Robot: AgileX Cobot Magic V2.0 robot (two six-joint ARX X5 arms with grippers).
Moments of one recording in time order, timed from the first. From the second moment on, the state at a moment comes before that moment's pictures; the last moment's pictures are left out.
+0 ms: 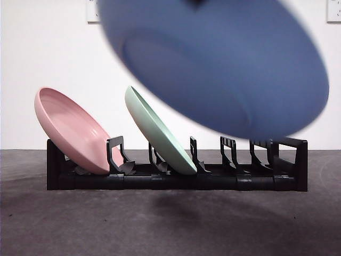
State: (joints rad) left arm -0.01 0.66 0.92 -1.09 0.16 -0.10; right arm 1.47 1.09 0.91 -0.74 0.29 0.06
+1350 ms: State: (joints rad) left arm -0.01 0.66 0.92 -1.09 0.16 -0.10; right arm 1.30 1.56 0.91 -0.45 0.26 -0.09
